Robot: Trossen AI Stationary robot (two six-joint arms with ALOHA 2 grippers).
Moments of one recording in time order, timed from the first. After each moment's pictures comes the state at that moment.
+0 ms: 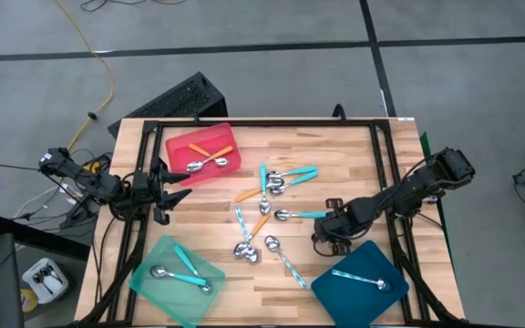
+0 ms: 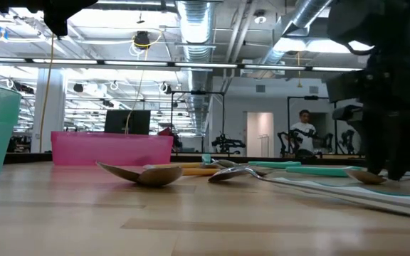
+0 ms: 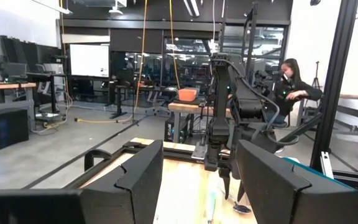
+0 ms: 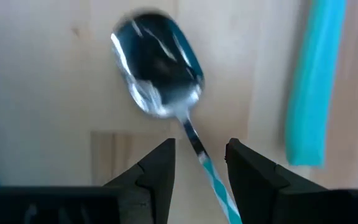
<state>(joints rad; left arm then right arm) -0.47 0.35 0.30 0.24 -0.69 0.04 0.35 1.51 0.73 -0.59 0.11 0.28</state>
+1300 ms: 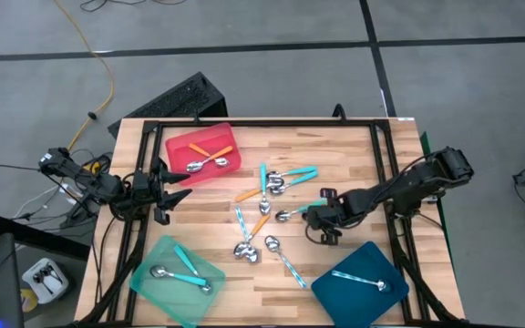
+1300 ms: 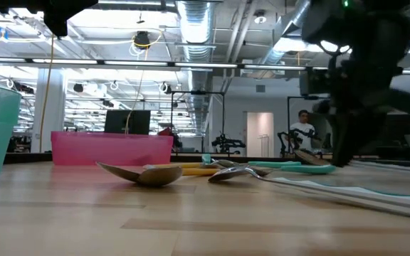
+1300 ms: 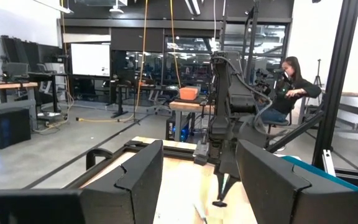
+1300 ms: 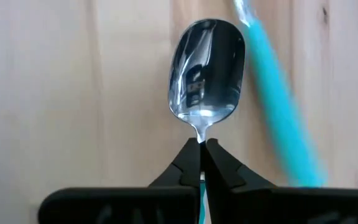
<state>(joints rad) -0.47 0.35 0.30 0.24 -0.69 0.04 0.24 1.51 0.77 -0.54 0.21 0.25</state>
